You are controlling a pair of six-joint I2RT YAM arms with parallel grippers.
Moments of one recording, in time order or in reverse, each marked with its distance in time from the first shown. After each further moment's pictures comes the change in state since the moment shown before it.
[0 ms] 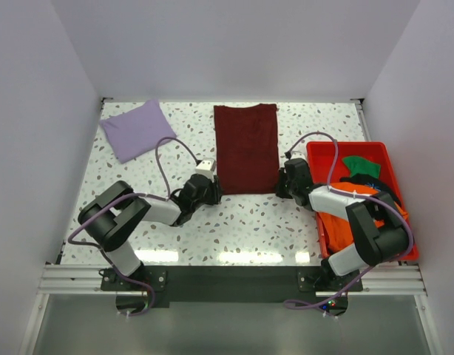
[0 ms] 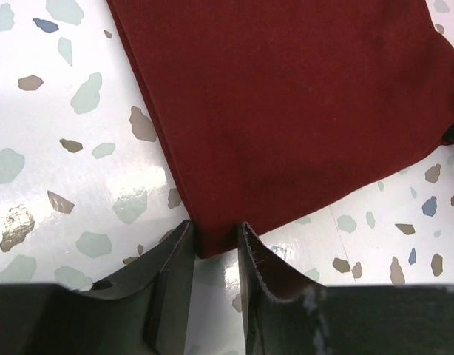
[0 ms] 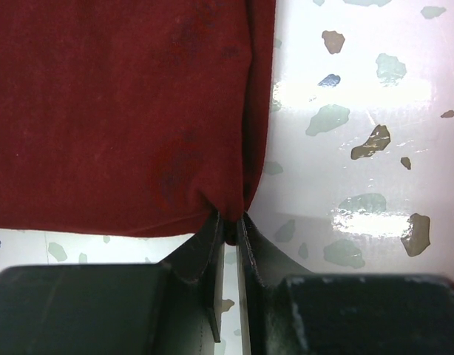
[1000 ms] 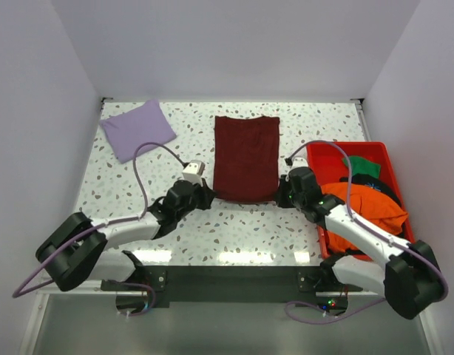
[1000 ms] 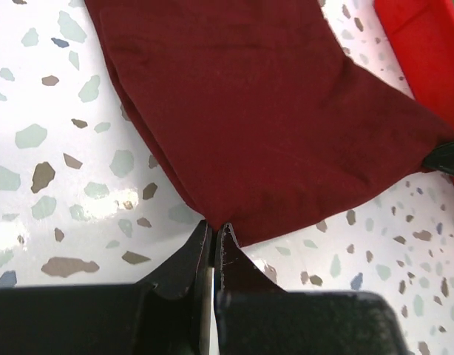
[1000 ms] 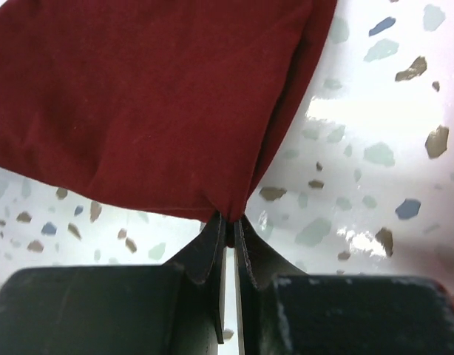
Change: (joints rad) left arm -0.017 -0.322 -0.113 -0.109 0.024 -0.037; right arm 0.100 -0.367 -0.045 -0.249 -0.023 0.008
